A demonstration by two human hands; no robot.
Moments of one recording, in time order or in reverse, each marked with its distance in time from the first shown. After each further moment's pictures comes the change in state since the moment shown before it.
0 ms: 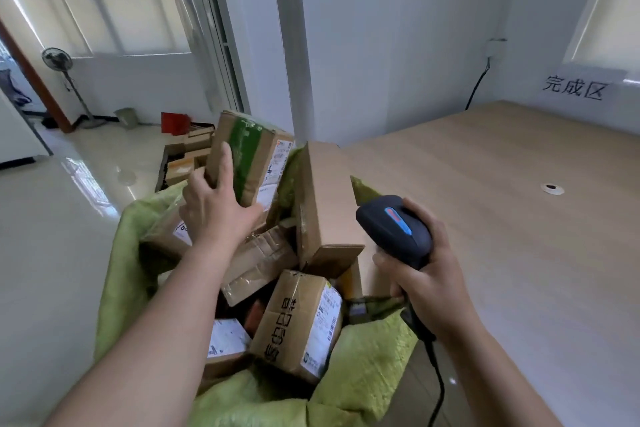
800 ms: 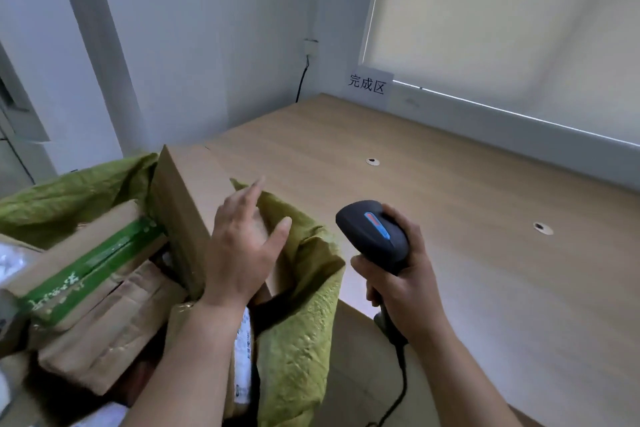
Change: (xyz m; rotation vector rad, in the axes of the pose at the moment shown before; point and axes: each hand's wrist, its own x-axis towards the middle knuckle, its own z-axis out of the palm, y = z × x) left_hand -0.059 0.086 0.049 -0.872 -0.291 0.561; right_hand -0.053 -0.031 -0.008 -0.277 0.444 0.095
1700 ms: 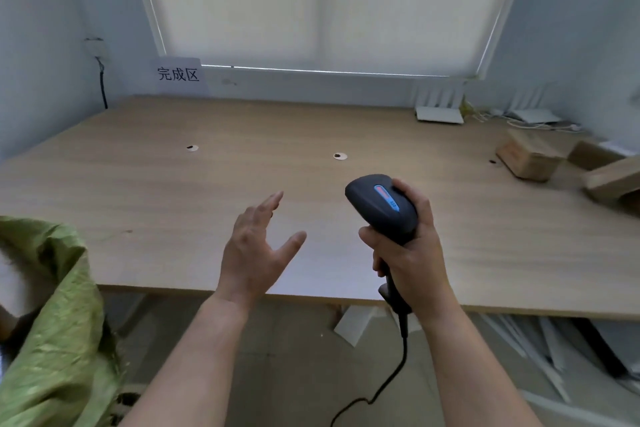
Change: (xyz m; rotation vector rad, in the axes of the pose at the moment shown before) left_hand -0.172 0.239 0.197 -0.195 -0.520 0.319; right_hand -0.196 -0.039 -0.303 -0.101 0.555 0.022
